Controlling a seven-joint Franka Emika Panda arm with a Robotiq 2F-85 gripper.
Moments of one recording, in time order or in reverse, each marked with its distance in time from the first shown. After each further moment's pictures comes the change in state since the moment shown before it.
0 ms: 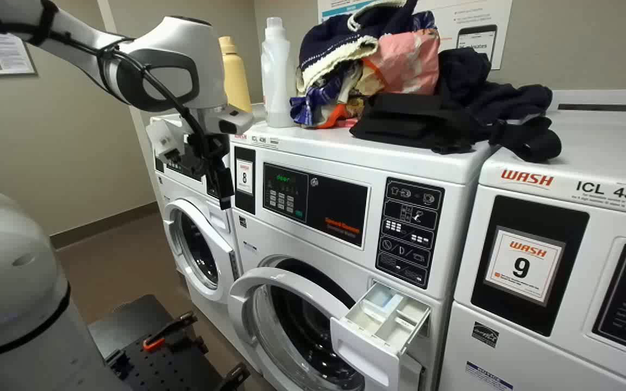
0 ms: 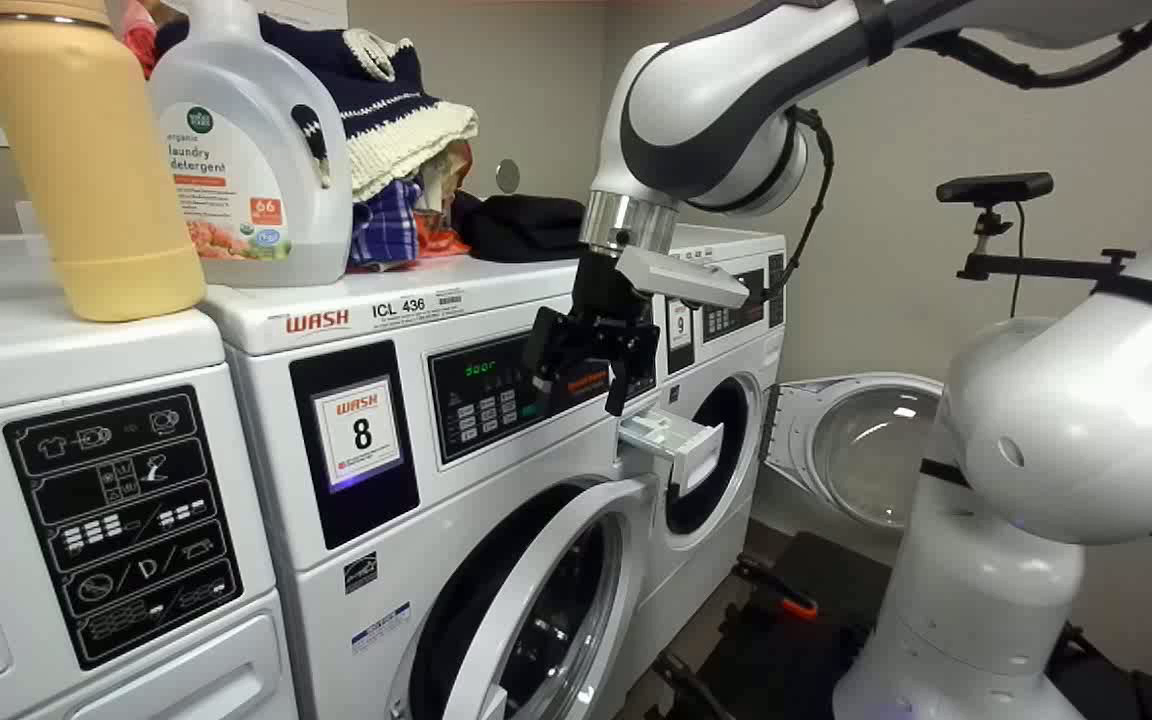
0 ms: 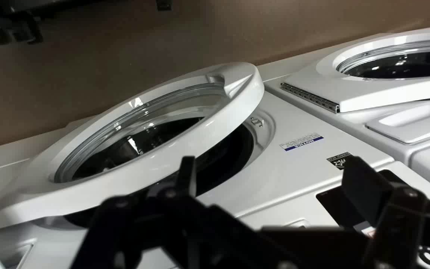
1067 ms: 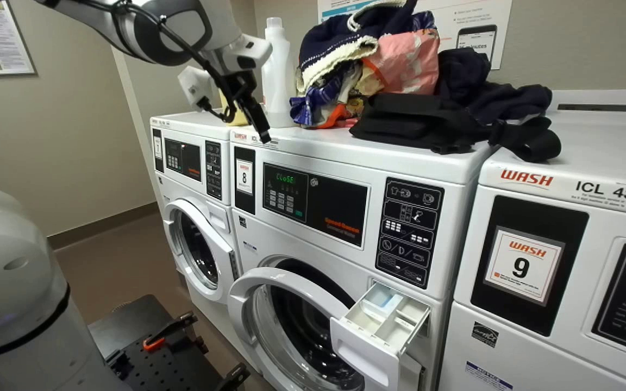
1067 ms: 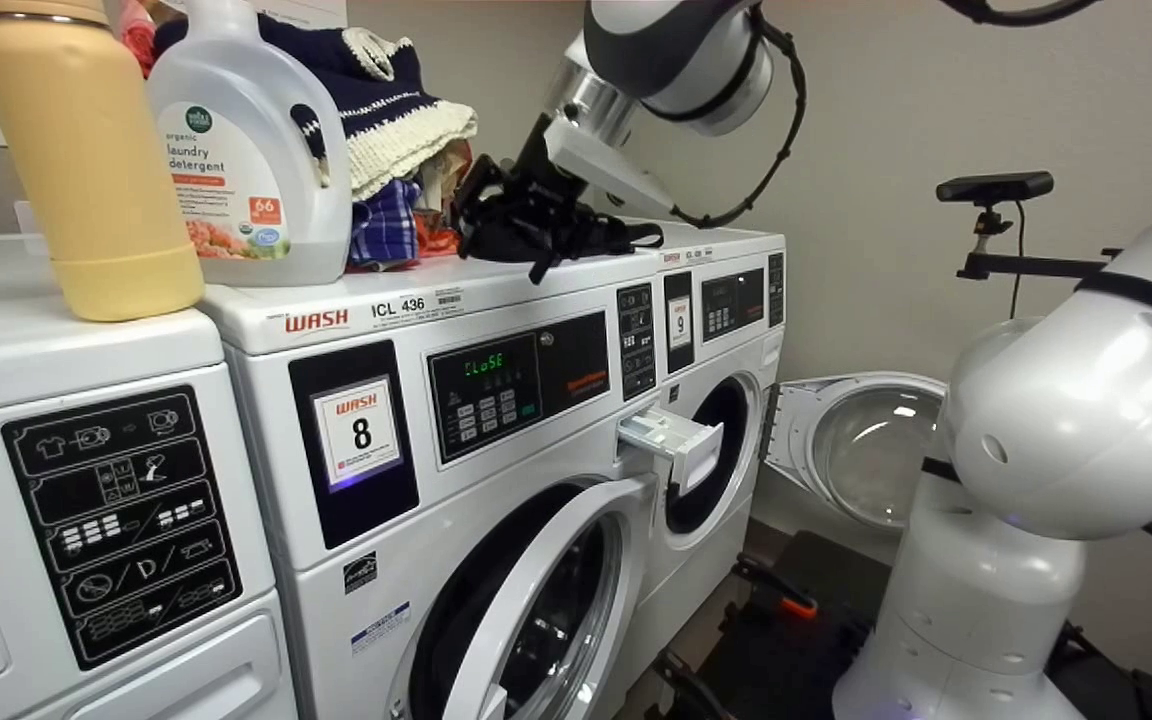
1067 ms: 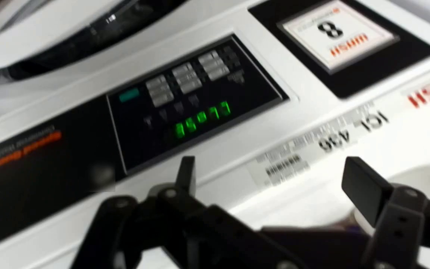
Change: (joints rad) arm -0.051 0.069 0.021 0.229 -0.013 0.242 0.111
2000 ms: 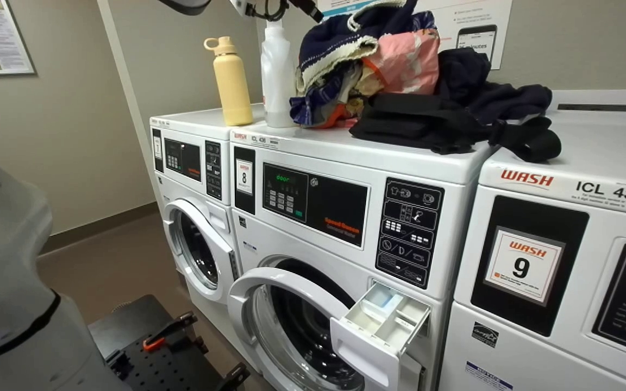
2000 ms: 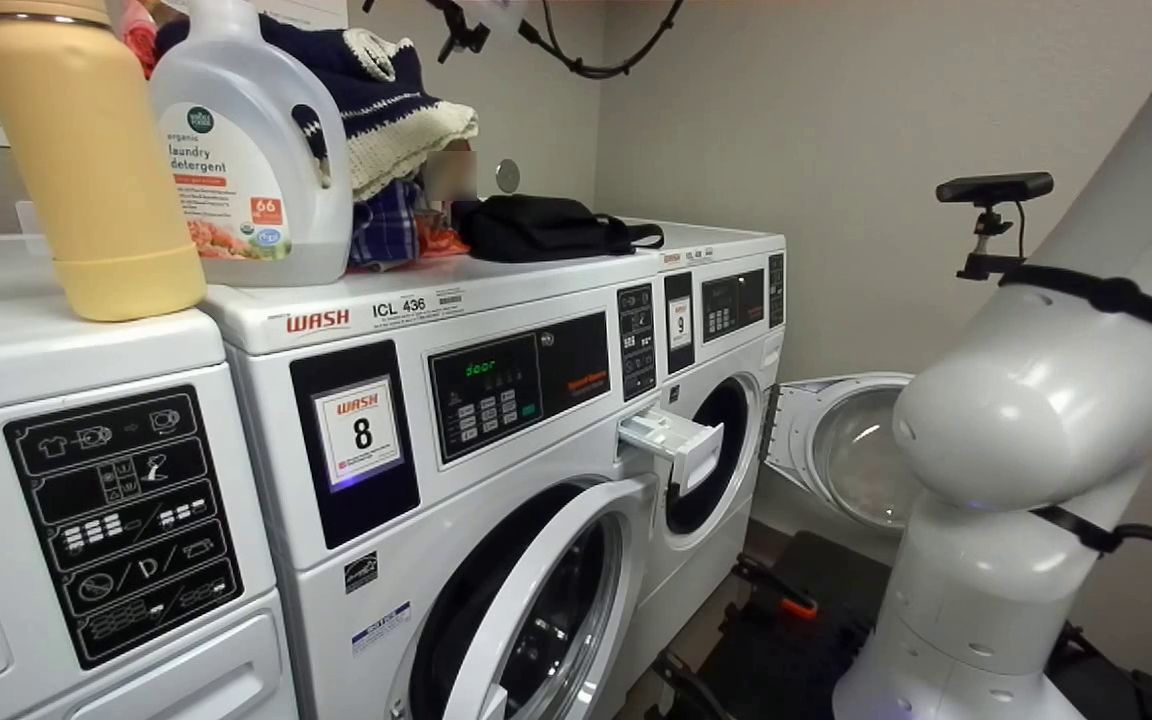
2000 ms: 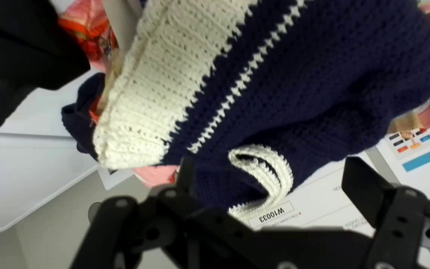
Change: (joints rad) arm -0.386 0.319 0.330 0.630 -0.569 0.232 0.646
